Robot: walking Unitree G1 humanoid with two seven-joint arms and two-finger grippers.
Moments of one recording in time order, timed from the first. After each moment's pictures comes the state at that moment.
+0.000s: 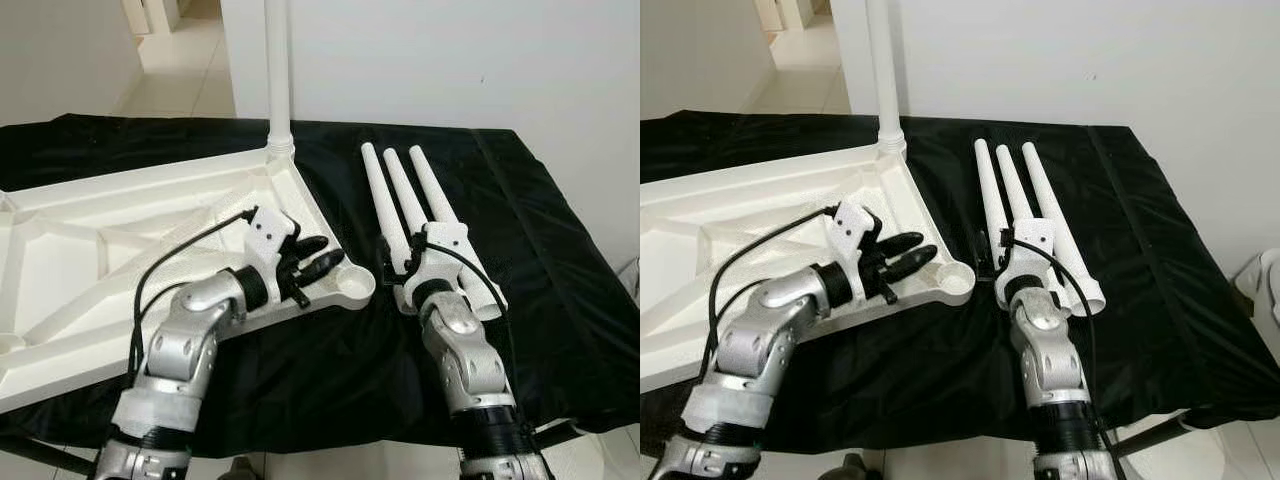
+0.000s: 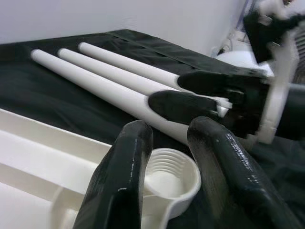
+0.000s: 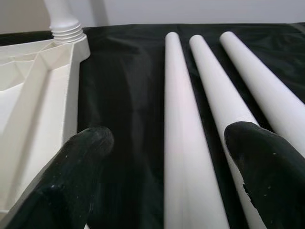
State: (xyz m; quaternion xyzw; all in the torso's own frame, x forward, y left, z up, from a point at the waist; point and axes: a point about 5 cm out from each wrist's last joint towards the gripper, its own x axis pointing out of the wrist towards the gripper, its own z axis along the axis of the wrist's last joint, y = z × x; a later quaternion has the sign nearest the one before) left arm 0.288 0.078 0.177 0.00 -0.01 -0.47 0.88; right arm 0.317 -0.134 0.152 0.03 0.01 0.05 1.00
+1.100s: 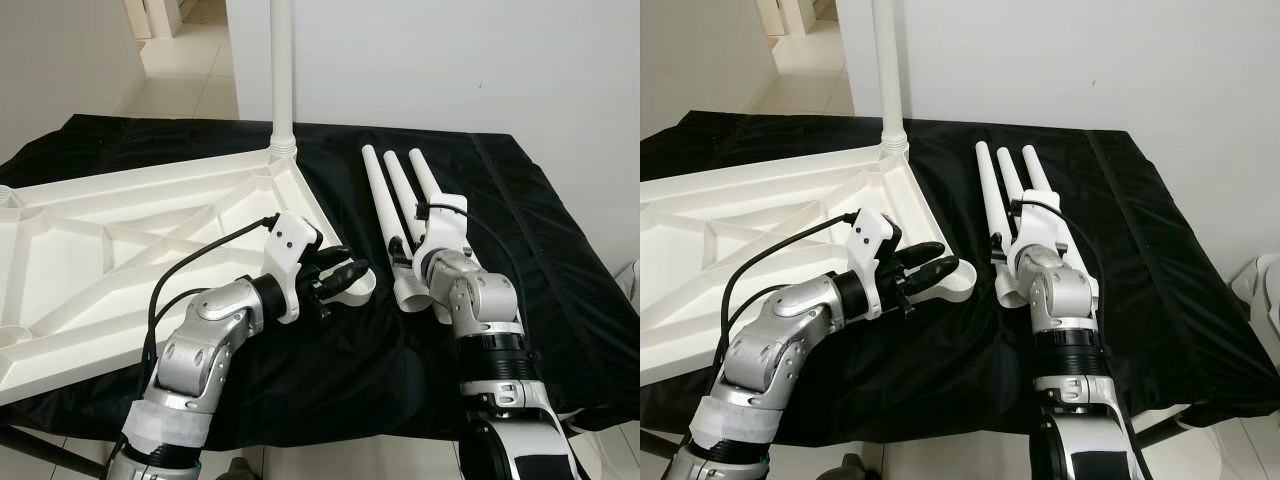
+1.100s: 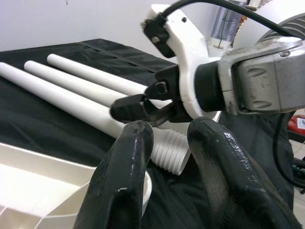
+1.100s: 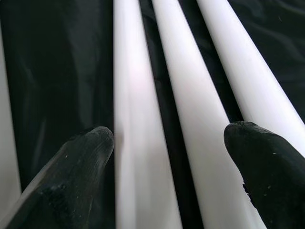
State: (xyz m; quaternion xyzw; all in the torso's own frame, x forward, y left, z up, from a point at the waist) left arm 0.273 0.060 0.186 -0.02 -0.02 -0.50 0.87; right arm 0.352 -0.146 0.171 0.01 0.19 -0.04 0.98
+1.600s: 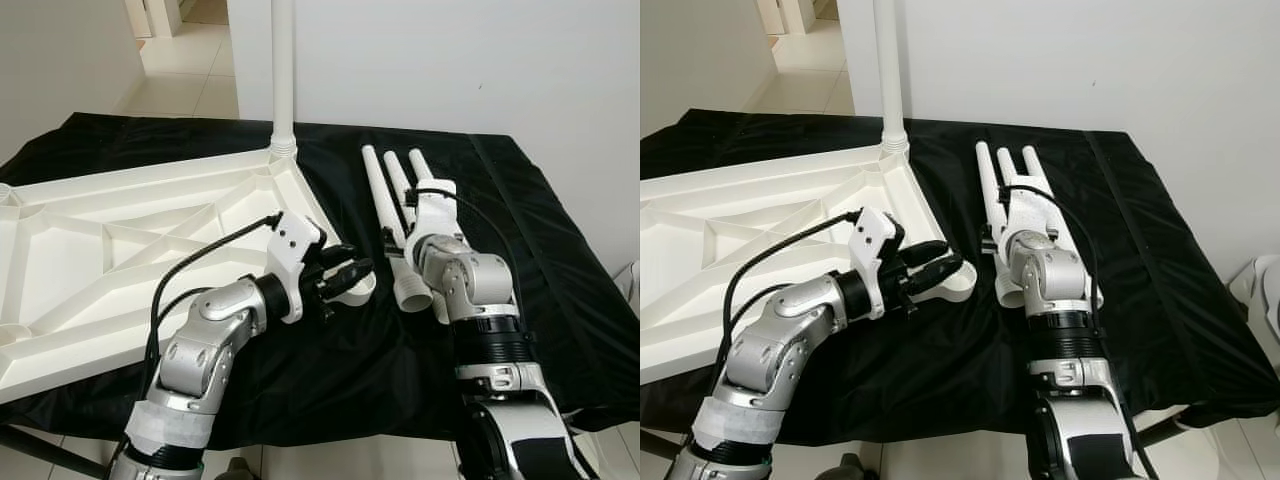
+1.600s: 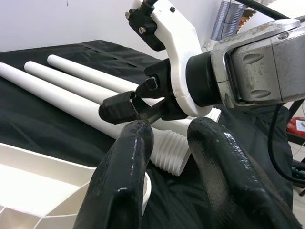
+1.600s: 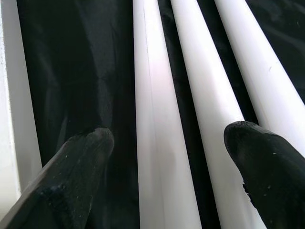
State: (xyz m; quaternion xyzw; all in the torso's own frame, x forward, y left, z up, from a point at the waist) left arm 0.274 0.060 0.186 -0.02 -0.02 -0.50 0.87; right arm 0.357 -0.137 0.178 0.01 0.21 -0.03 0.98
